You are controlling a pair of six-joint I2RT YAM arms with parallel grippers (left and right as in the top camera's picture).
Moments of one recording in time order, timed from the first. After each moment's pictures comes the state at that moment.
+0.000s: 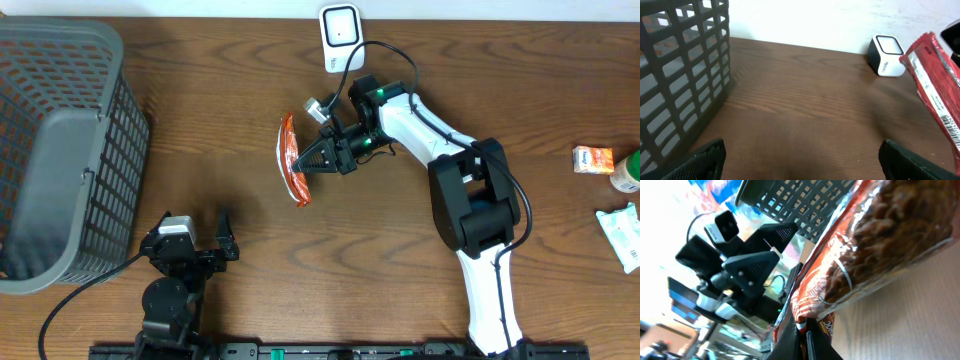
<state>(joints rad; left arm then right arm) -0.17 0.01 0.08 -0.28 -0.17 -0.16 0.42 2.34 1.77 -1.10 -1.52 -0.77</state>
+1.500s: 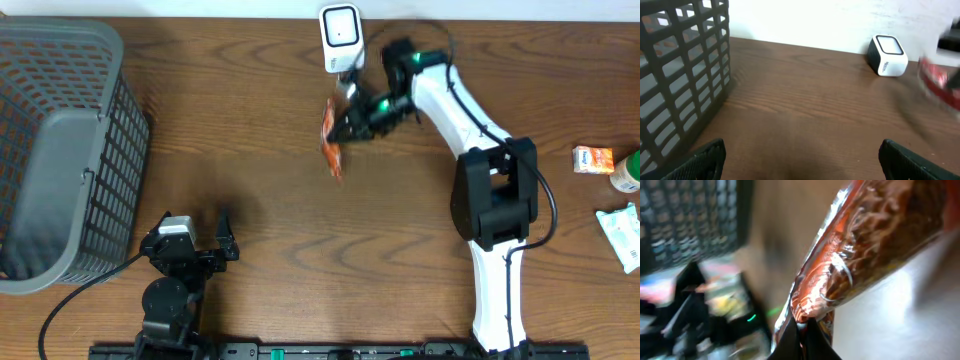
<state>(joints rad) -0.17 0.01 0.08 -0.28 -0.17 -0.16 0.30 2.34 2.05 -1.18 -0.93 -0.08</state>
